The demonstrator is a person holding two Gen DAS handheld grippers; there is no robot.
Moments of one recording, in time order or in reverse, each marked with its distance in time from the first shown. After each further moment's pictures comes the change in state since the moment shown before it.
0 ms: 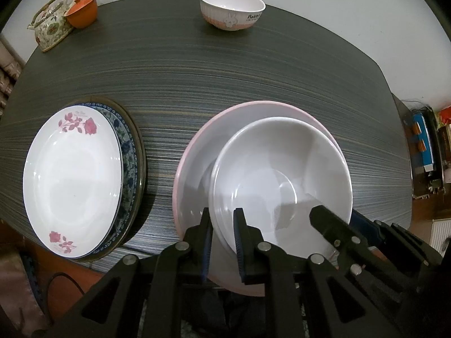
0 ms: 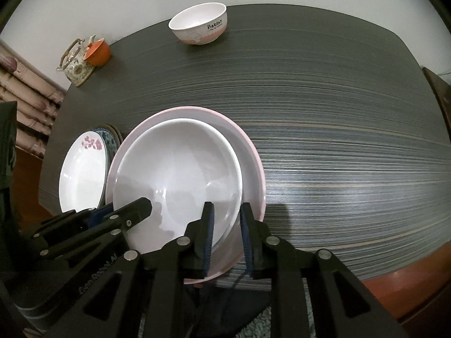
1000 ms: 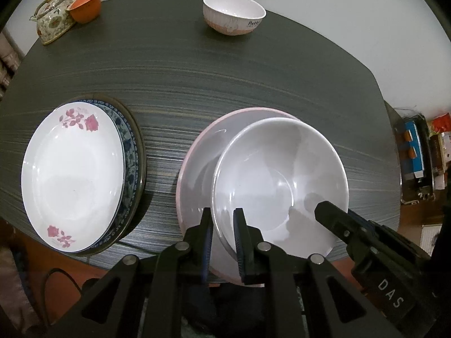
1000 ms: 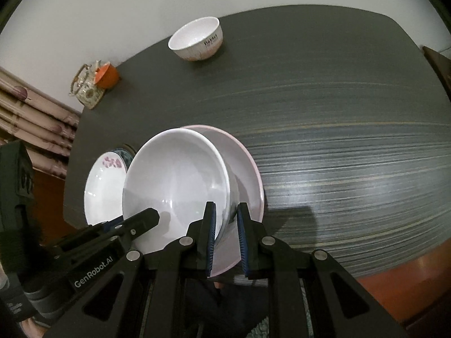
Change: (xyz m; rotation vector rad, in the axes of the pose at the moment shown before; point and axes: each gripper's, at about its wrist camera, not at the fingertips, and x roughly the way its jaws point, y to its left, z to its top) left arm -0.014 0.018 -0.003 -0.026 -0.001 -0.051; right arm -0.018 -0.021 0.005 0.093 -0.014 0.116
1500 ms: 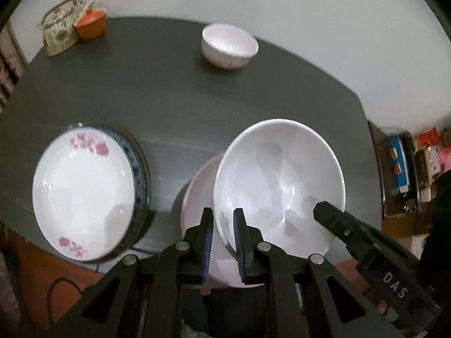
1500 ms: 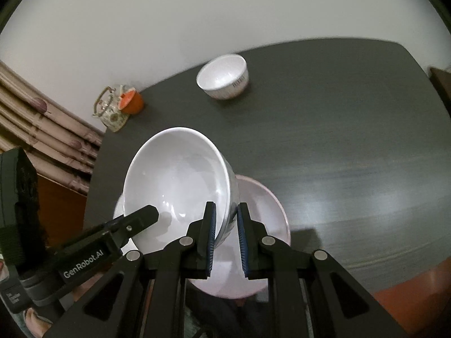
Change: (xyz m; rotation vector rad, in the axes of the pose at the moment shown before) left arm -0.036 0.008 0.011 -0.022 -0.075 -0.067; right arm -0.043 0.016 0.025 -0.008 -0.106 0.075
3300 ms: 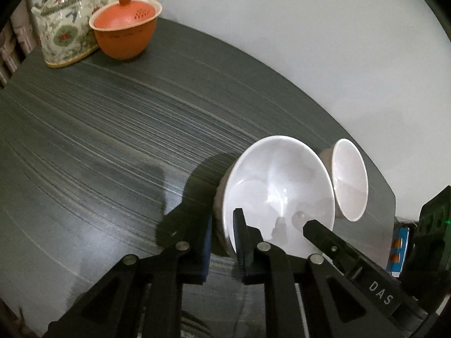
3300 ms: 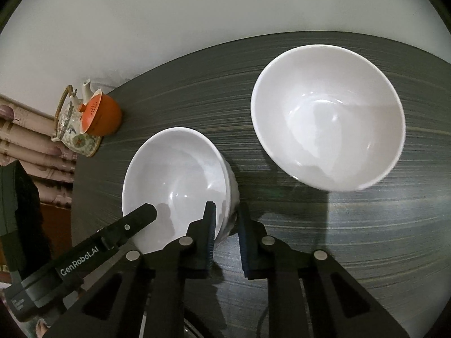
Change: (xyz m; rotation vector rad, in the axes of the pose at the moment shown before) left arm 0.061 0.154 0.206 -0.269 -0.070 -0.007; right arm 0.218 0.091 0.180 -0.033 0.163 0.027
